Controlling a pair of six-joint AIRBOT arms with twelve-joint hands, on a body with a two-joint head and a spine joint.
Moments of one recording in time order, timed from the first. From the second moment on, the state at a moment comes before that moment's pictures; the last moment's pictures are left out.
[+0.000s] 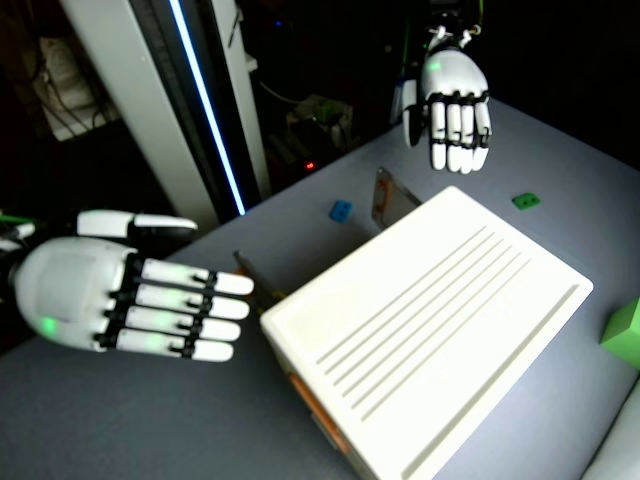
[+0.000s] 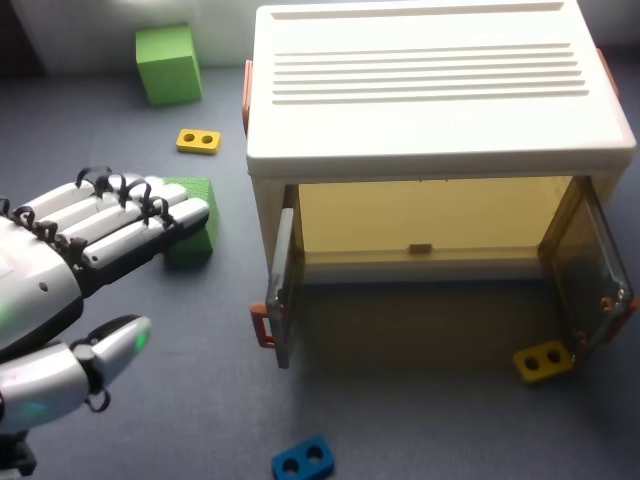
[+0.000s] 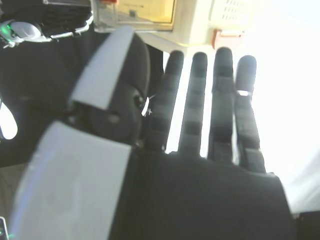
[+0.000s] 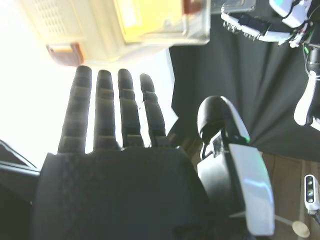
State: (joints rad) left arm 1.11 -0.73 0.82 -0.02 -1.20 0.87; right arm -1.36 -0.83 1.05 0.09 1.49 -0.35
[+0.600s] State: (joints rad) left arm 1.07 -0.78 0.84 0.11 -1.10 0.78; right arm -1.37 -0.84 1.05 0.09 1.46 -0.35
